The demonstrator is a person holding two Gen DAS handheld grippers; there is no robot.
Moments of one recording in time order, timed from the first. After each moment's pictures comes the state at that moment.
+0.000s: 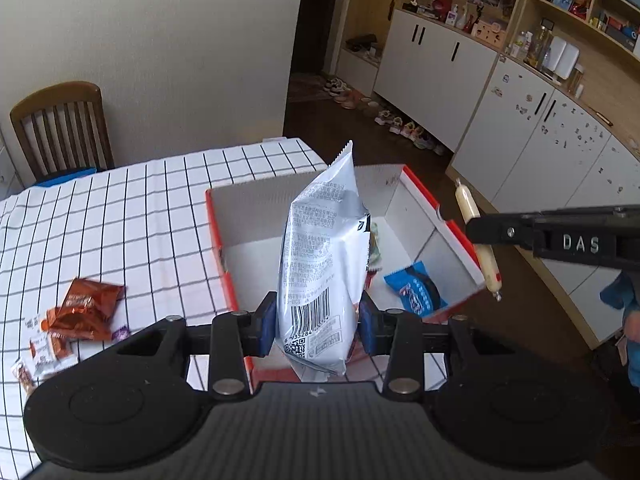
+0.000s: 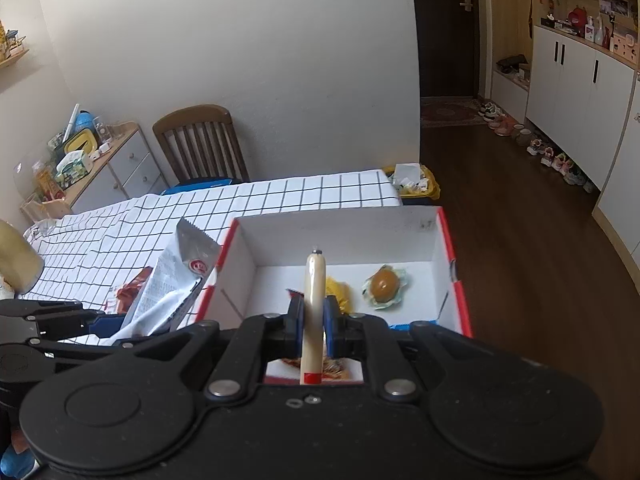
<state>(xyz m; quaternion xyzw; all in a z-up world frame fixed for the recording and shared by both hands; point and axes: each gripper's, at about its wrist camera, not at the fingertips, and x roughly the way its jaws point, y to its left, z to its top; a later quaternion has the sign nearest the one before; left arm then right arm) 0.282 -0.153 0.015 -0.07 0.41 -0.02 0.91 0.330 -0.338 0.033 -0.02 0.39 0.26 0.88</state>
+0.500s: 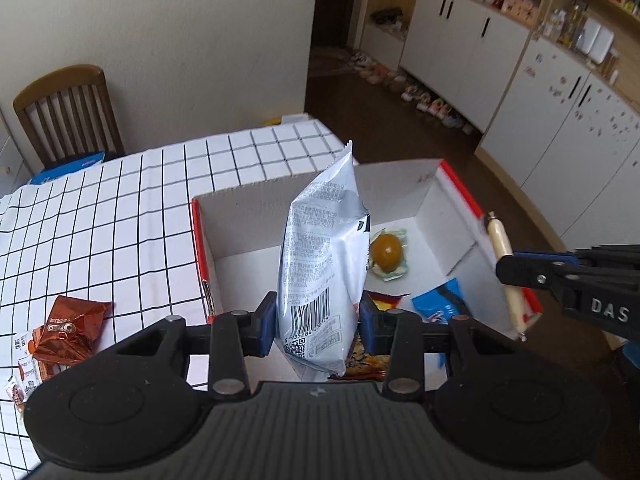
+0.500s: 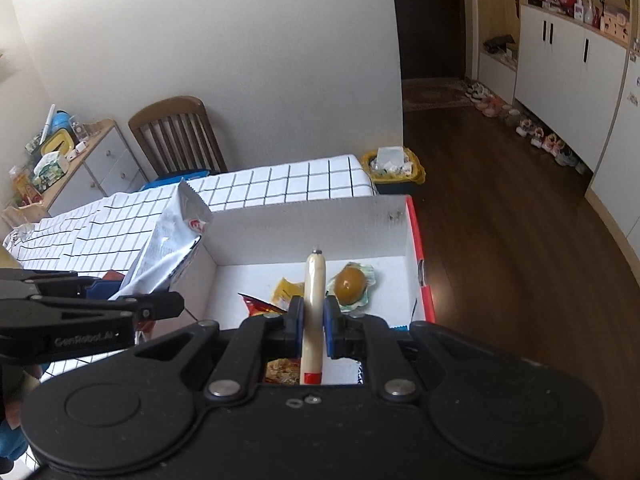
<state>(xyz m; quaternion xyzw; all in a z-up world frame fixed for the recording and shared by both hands) 0.357 -0.163 -0.016 -0.06 0.46 0.02 0.89 0.375 -0.354 0.002 -0.02 0.42 0.24 0.87</state>
